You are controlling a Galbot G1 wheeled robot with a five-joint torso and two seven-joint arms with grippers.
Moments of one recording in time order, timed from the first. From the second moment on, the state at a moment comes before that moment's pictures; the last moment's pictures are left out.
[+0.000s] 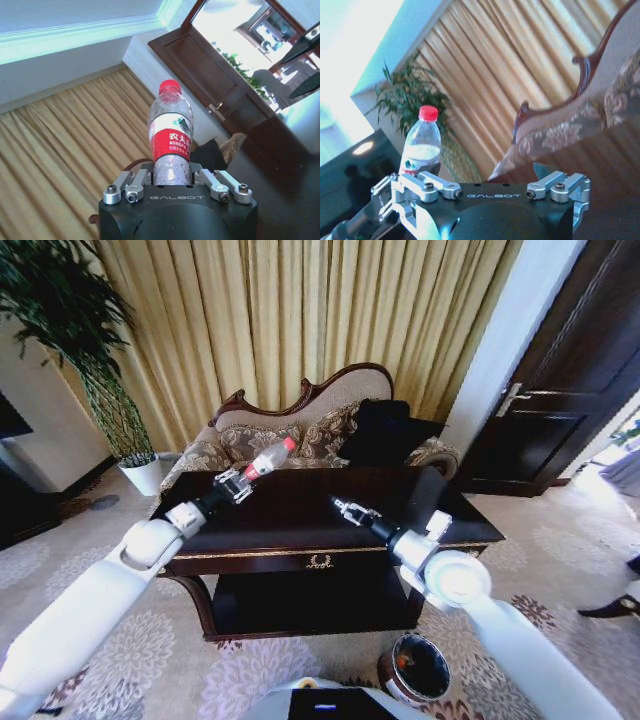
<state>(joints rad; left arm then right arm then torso) 0.76 -0.67 -0.13 -1.87 -0.31 -0.13 0.25 -1.11 0.89 0.30 2.21 1.35 -0.22 0.17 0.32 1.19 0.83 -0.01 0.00</state>
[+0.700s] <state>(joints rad) 0.51 -0.76 0.17 -1.81 -0.31 -0.12 0.19 -1.04 0.84 0.30 2.16 1.35 -0.21 0.06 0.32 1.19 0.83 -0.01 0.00</state>
